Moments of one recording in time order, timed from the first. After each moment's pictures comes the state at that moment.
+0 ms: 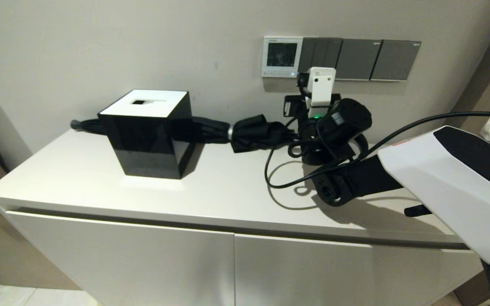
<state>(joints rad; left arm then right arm) 0.00 0.00 0.00 0.01 0.00 0.01 0.51 2.26 -1.50 -1.47 -0.50 -0.41</state>
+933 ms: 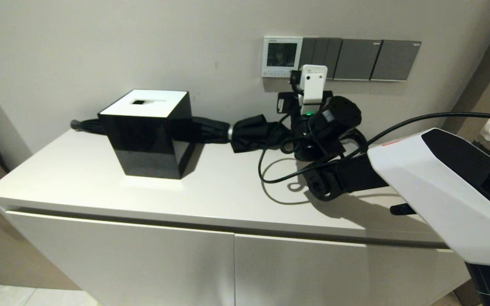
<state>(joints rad) 0.00 0.00 0.00 0.01 0.00 0.01 0.52 2.31 -1.62 -1.43 -0.49 -0.41</state>
